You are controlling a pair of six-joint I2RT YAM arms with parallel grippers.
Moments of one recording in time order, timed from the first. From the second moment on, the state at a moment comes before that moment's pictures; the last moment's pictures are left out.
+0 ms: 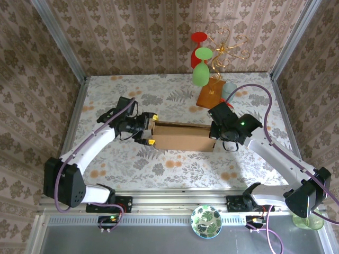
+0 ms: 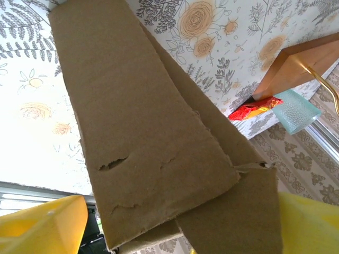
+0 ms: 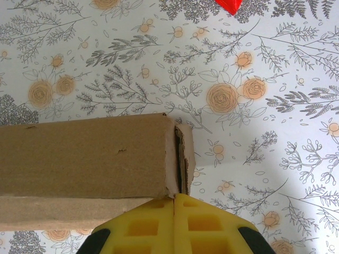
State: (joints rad) left arm -0.45 1.35 1.03 -0.64 0.55 -1.75; right arm 0.58 1.24 1.18 -1.04 0.26 0.76
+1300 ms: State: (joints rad) left arm -0.50 1.24 0.92 -0.55 0.48 -1.80; right arm 0.57 1.23 1.16 -1.03 0.23 0.70
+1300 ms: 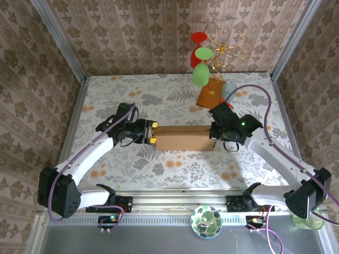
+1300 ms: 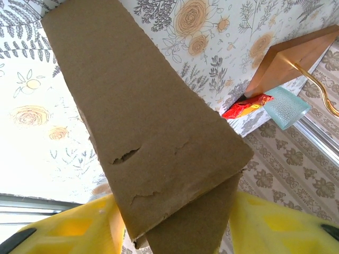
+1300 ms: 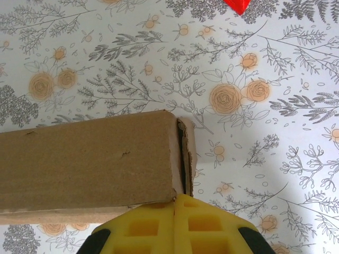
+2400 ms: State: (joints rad) left arm -0.52 1.22 0.89 -0.52 0.47 -1.81; right arm 0.43 1.10 1.23 -1.03 -0.09 1.01
